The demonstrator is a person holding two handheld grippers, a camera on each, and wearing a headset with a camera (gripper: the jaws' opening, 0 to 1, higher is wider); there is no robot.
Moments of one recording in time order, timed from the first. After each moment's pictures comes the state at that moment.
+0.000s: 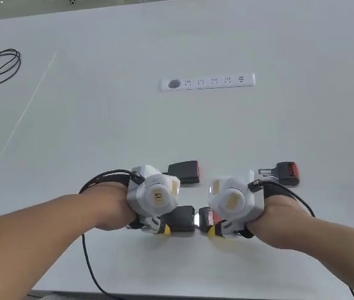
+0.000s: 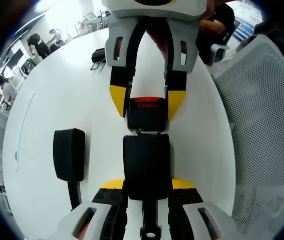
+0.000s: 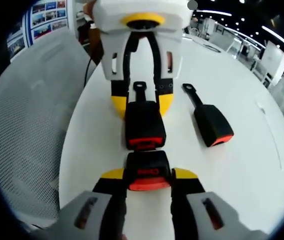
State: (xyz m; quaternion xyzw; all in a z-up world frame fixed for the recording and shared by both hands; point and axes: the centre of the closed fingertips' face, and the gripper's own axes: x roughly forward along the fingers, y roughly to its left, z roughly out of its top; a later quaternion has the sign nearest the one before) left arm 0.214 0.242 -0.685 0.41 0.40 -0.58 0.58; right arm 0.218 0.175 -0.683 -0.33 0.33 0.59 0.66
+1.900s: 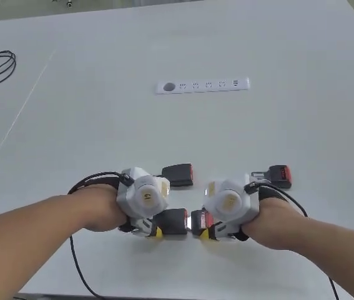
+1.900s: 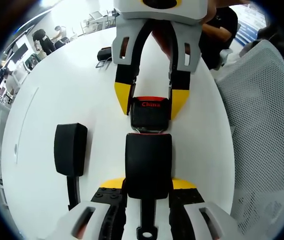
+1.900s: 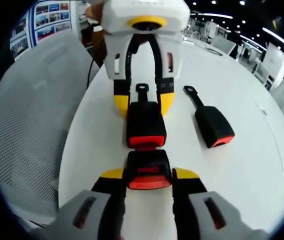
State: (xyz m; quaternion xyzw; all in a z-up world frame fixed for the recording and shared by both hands) left arm 0.214 0.245 -0.683 0.40 0.41 -0.57 0.59; right arm 0.217 0.175 -0.682 -0.33 0.32 0.61 0.65
